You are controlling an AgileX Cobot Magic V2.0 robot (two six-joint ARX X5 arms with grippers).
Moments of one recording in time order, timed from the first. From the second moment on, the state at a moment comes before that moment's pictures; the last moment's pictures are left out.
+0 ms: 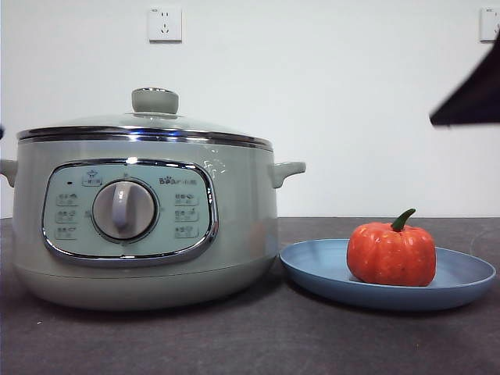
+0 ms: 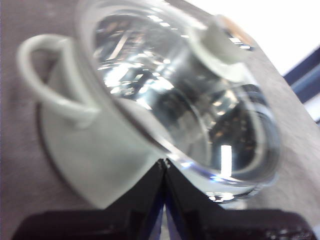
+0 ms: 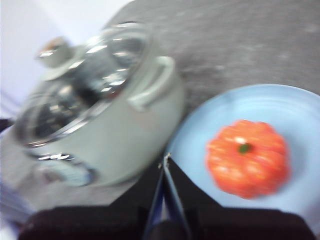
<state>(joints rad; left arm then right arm) -0.11 0.49 0.31 -0.25 0.46 -0.43 0.26 0.66 0.35 -0.09 -0.45 0.30</state>
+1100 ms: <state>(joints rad) 0.00 0.49 0.24 -0.17 0.38 -0.41 0.25 0.71 0.28 0.01 0.11 0.34</state>
